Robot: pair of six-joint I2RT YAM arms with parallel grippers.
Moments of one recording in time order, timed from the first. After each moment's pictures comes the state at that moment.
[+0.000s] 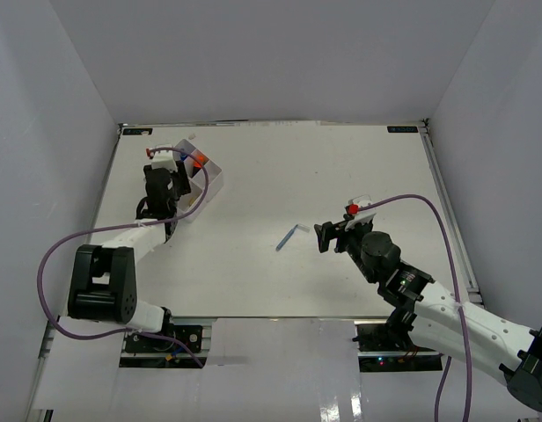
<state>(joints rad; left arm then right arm) -0.09 1.44 0.69 0.51 -0.24 -0.05 0.88 0.71 0.41 0.13 0.43 0.12</state>
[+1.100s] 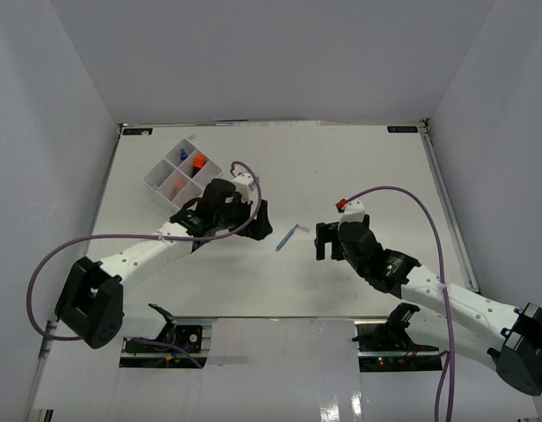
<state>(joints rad) -0.57 1.27 0.84 -0.17 0.23 -0.27 0.86 0.91 0.52 -0.21 0.43 0.37</state>
